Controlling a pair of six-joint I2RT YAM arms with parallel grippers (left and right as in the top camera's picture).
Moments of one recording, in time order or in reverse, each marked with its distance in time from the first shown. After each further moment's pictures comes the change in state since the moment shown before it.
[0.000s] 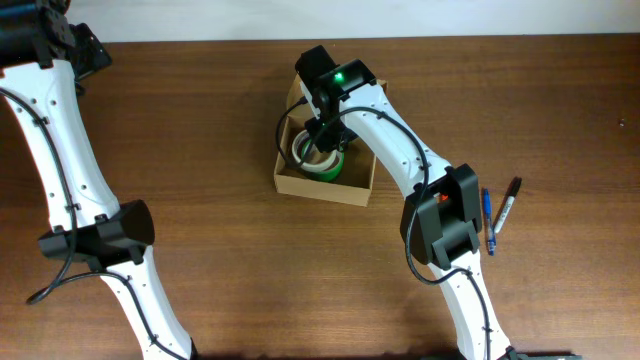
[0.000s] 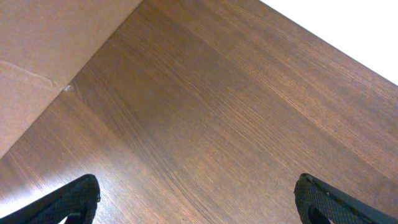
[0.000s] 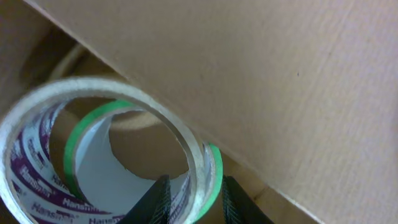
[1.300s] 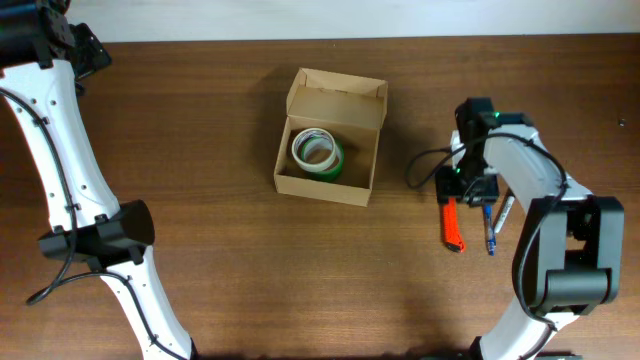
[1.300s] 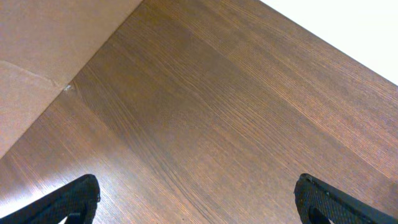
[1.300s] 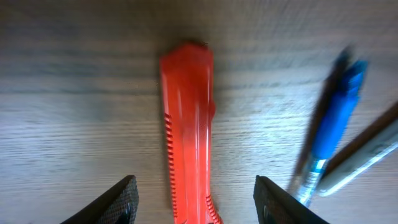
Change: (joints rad) left arm 0.000 0.000 0.000 0.000 0.000 0.000; right arm -0.511 -0.518 -0.996 0.216 -0.042 0.057
